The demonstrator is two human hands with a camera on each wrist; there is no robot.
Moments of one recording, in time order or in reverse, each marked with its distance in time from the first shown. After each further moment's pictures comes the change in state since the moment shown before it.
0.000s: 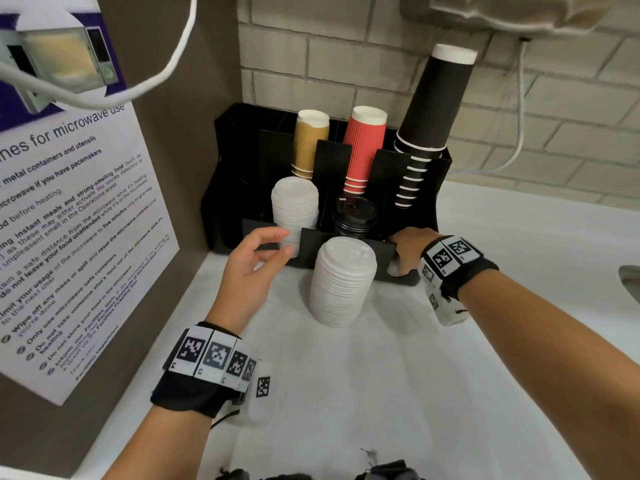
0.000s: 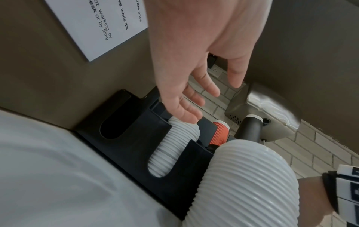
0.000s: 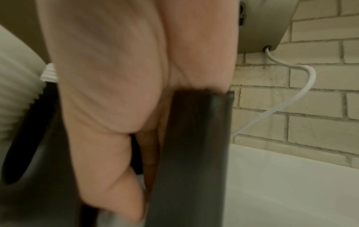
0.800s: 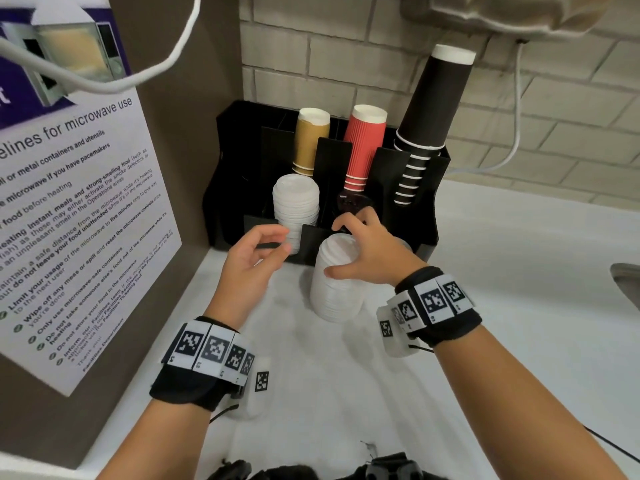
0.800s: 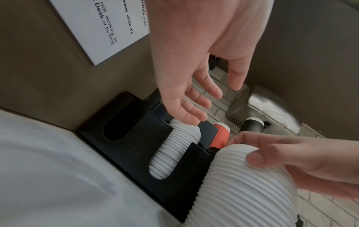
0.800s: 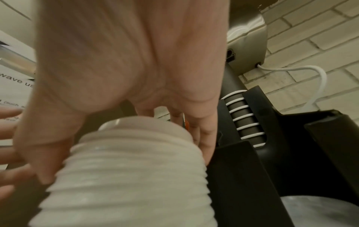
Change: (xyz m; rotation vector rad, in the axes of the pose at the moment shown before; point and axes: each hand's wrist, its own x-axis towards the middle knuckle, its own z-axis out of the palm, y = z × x) left_hand -0.001 -0.003 -0.007 -0.048 -0.034 -0.002; right_hand -0.062 -0.076 -0.004 0.631 0.451 -0.288
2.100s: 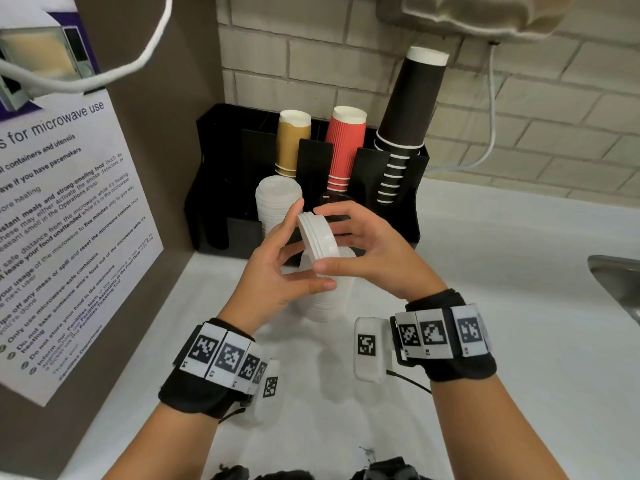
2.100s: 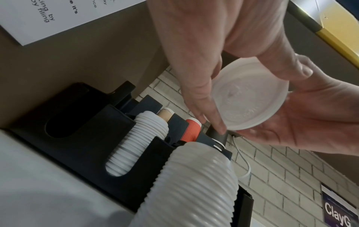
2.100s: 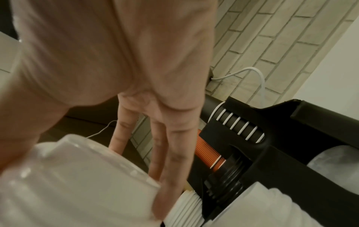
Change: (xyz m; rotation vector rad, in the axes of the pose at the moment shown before) left_hand -0.011 0.020 0.036 -0.115 -0.331 0.050; right_hand -0.052 -0.028 -0.034 0.767 0.035 -0.133
